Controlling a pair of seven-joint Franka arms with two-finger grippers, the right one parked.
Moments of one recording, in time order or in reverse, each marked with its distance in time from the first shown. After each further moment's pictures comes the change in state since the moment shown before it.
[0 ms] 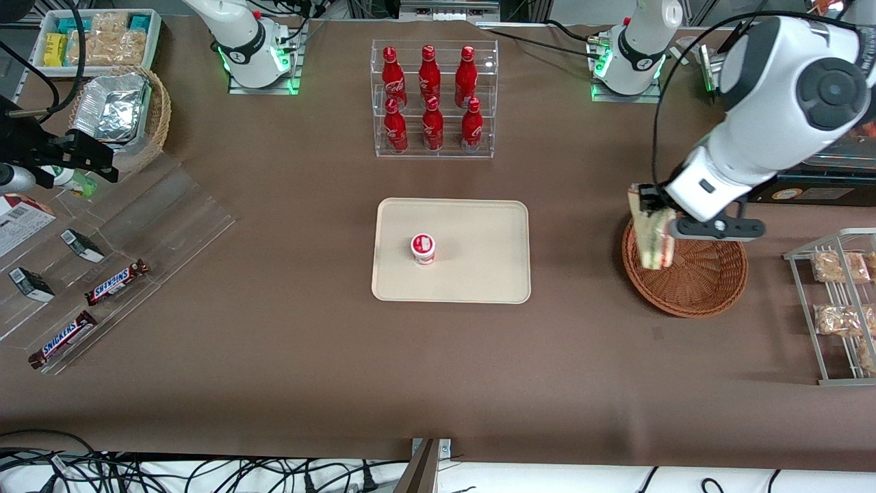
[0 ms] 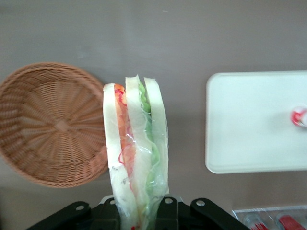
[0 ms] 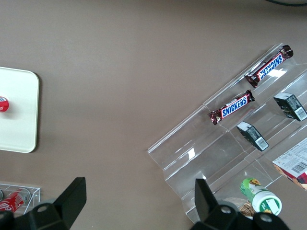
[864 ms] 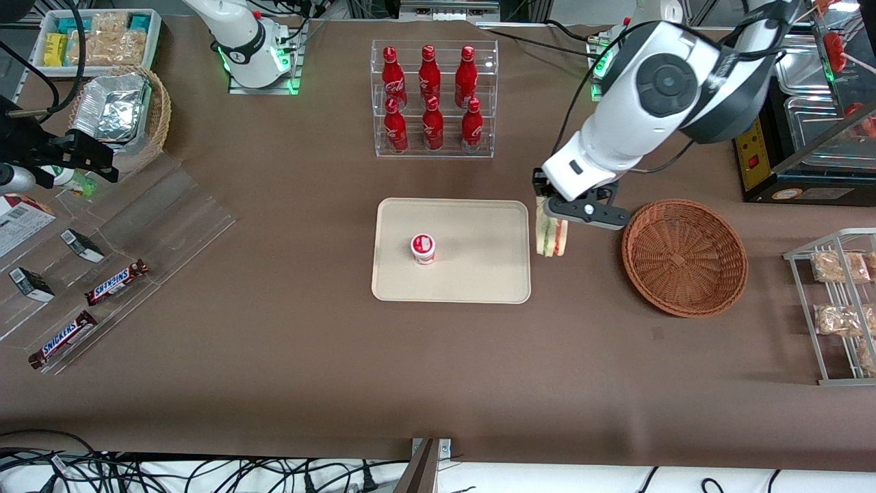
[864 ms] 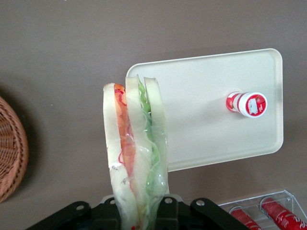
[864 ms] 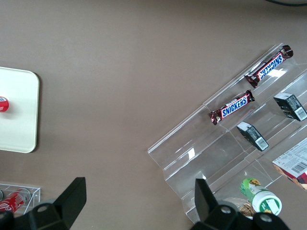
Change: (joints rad) arm -0.075 0.117 -0.191 -0.009 0.032 0.152 -0.198
